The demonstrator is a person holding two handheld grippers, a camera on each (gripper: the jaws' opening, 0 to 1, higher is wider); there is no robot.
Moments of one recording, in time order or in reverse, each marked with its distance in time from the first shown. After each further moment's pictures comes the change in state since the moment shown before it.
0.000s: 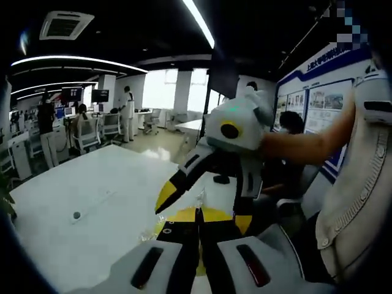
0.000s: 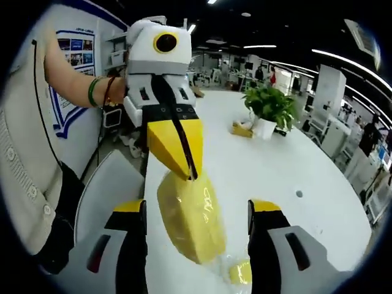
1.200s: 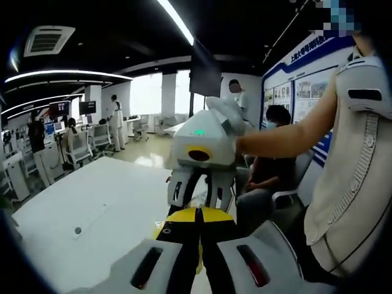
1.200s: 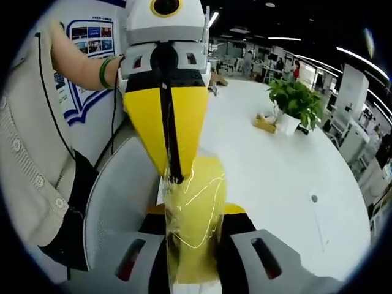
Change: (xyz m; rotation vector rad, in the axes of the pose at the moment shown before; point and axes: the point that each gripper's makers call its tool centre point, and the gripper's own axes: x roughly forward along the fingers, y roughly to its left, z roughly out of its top) left arm -0.005 -0.026 0.013 0.126 0.015 -0.011; right arm 0.004 0.022 0.001 -0.071 0.084 0.117
